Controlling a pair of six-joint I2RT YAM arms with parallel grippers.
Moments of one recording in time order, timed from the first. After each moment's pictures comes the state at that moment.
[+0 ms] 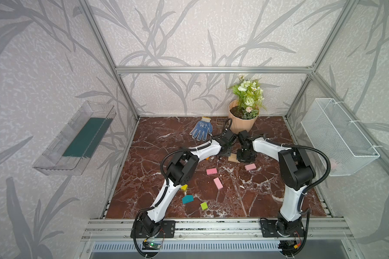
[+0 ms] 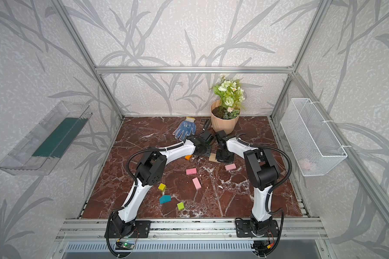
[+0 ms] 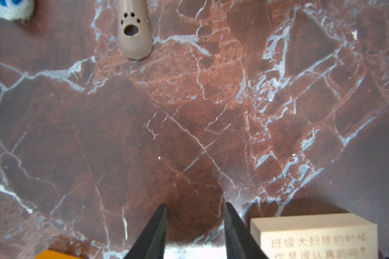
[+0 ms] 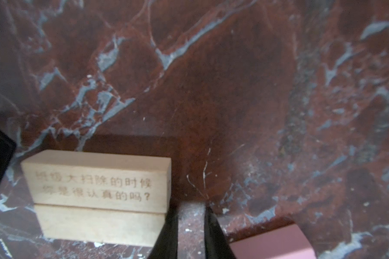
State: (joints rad) left arm -0.76 2.36 1.88 -0.61 -0.18 -0.49; right arm 0.37 1.95 1.29 -0.76 0.02 0.58
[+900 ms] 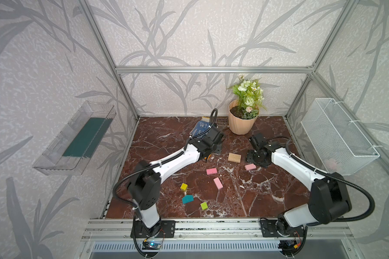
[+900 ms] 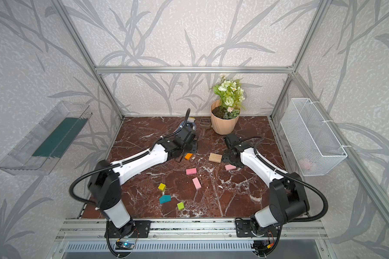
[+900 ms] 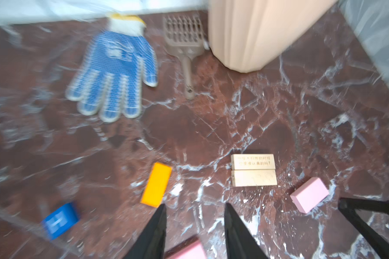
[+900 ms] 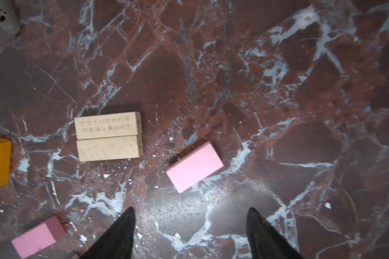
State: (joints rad) left arm -0.76 1.62 1.31 -0.46 -0.33 -0.47; right arm 0.37 1.45 1.03 -0.80 0.18 0.74
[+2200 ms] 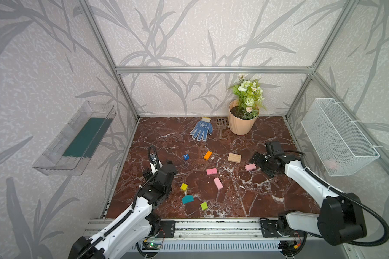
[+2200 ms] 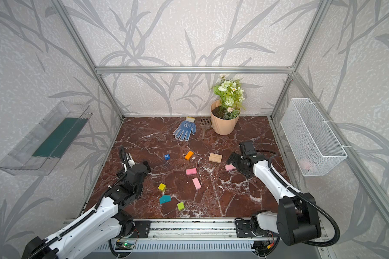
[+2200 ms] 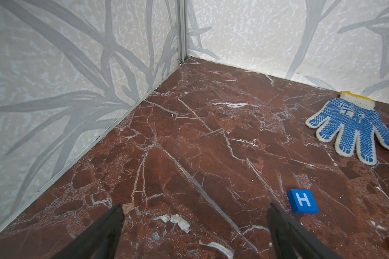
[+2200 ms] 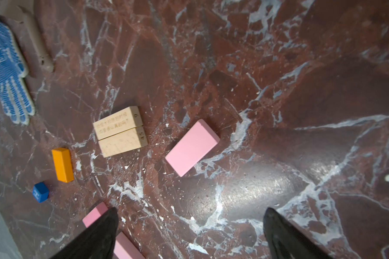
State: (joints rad) left arm -0.49 0.78 0.37 -0.19 -0.86 -0.53; right arm 0.20 1.32 0.82 -0.63 -0.11 0.85
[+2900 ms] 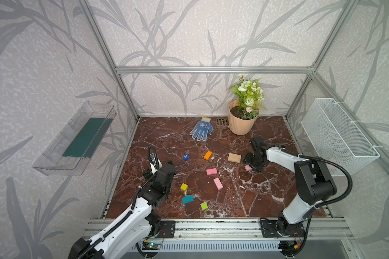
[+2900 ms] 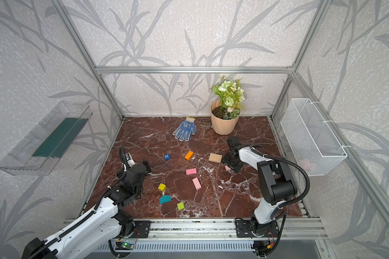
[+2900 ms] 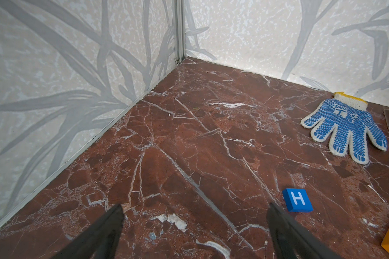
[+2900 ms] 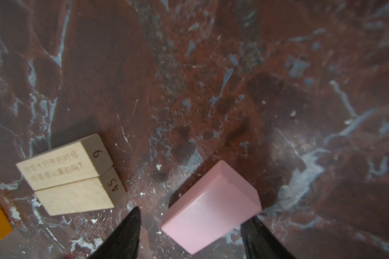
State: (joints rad) left arm -0.49 0.78 0.37 -0.19 -0.85 -0.53; right arm 0.27 1.73 1.02 -0.61 -0.08 0.88
